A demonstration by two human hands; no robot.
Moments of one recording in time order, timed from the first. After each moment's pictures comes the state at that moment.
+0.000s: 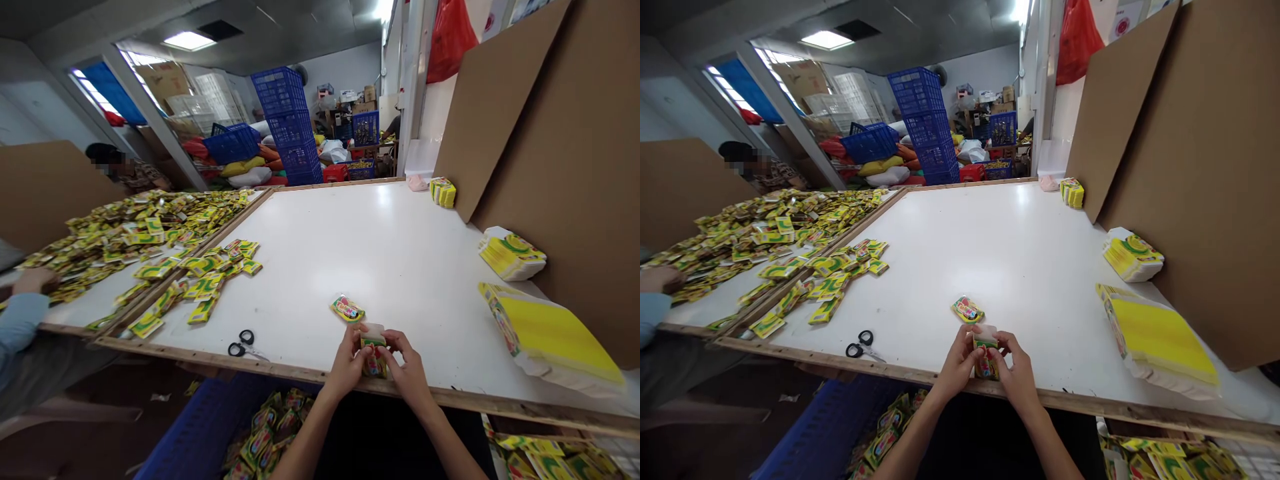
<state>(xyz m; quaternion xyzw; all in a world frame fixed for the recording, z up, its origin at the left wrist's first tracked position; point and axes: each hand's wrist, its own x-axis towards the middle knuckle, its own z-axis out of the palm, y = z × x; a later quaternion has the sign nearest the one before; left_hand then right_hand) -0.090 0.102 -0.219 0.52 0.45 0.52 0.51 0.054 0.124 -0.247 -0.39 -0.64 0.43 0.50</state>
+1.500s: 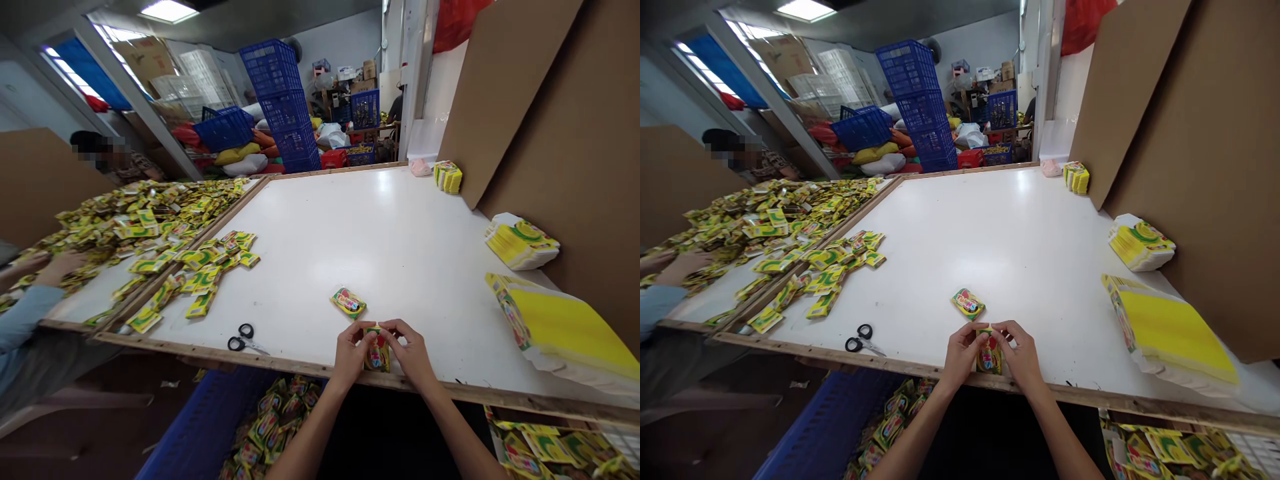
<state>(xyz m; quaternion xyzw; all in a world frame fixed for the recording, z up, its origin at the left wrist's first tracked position) -0.086 0.116 -0.230 0.46 0.55 0.54 0.44 0.057 0.149 -0.243 -0.42 -0.65 0.45 0.46</state>
